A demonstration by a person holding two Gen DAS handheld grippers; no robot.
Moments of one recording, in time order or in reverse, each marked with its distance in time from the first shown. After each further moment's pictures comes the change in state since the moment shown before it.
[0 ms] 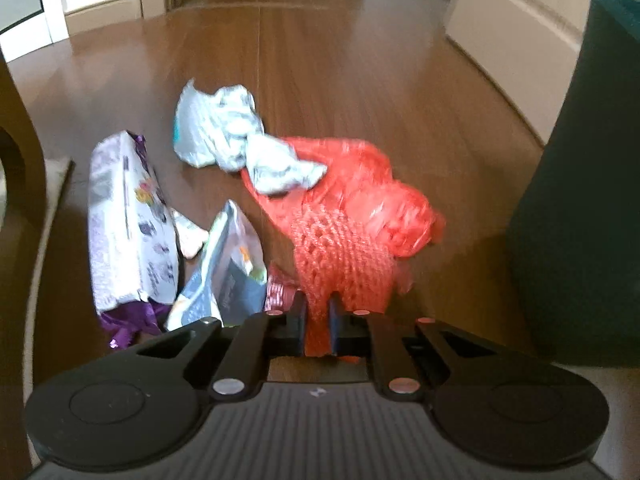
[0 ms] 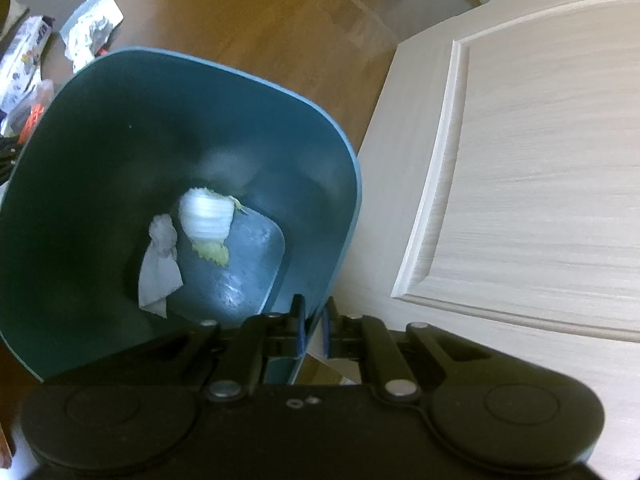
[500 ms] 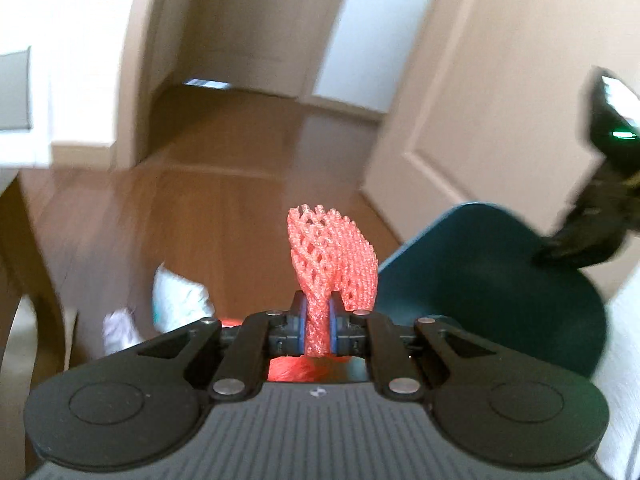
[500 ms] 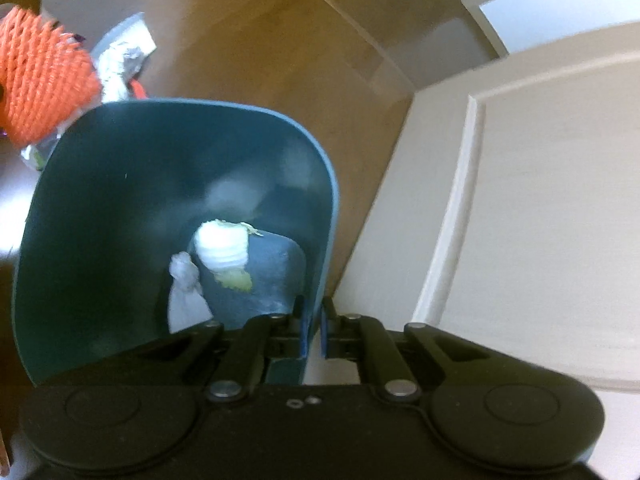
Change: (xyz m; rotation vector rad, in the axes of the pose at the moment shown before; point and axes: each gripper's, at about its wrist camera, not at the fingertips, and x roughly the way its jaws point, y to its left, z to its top) left arm -0.185 -0.031 0.055 0.055 -0.370 -0.200; right arm -0.023 0.039 0.025 -0.103 -0.103 -0.013
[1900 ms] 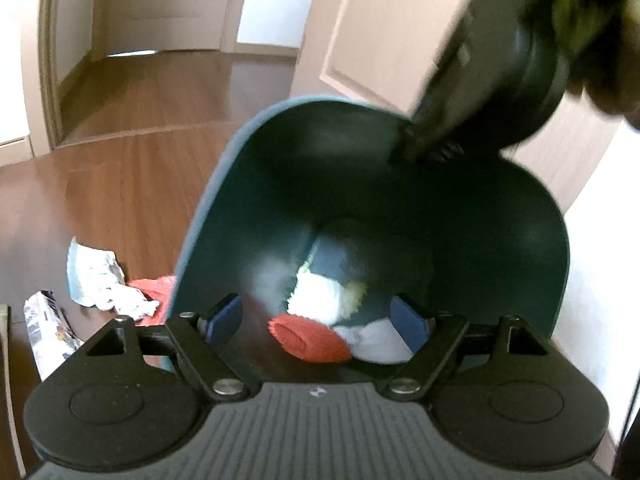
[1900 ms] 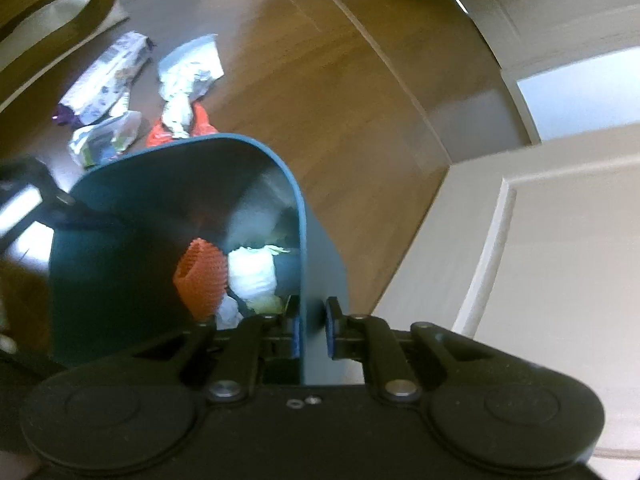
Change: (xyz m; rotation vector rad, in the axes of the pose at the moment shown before) left arm 0.040 -0.078 -0.036 0.131 0.162 -0.109; right arm -0.018 0.037 0.006 -0.116 -0.122 0.002
